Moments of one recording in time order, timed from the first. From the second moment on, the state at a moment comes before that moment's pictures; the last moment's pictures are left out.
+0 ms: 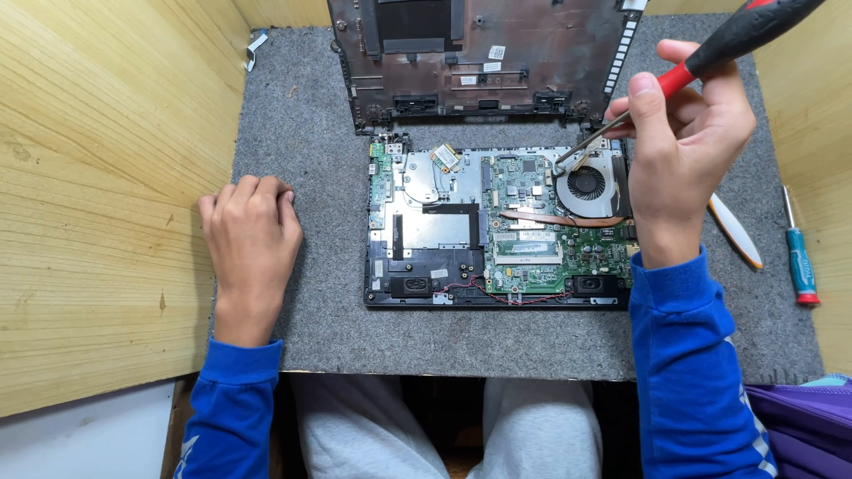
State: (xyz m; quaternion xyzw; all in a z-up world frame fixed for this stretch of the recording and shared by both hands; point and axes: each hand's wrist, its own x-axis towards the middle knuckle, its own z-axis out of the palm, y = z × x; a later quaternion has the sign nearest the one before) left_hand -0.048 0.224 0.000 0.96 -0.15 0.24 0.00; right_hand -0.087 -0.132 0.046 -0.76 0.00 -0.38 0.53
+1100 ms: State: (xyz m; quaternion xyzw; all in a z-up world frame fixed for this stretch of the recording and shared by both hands) left_hand -0.040 0.076 0.007 0.75 -0.42 -0.05 0.51; right_hand -0.098 -0.090 0.025 -0.74 -0.13 -0.29 0.59
